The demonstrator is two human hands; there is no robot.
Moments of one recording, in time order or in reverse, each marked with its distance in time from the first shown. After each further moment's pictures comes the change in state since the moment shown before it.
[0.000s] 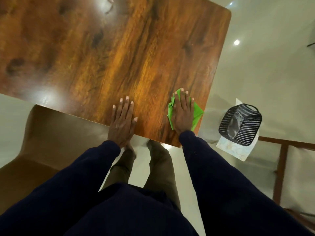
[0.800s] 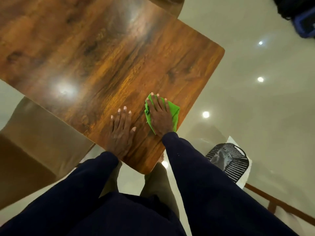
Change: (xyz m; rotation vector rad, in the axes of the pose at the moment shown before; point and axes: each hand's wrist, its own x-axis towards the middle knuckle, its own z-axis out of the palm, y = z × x) left_hand 0.064 0.170 0.038 0.056 0.112 -0.342; right_hand 0.113 0.075 -0.015 -0.022 -0.091 -0.577
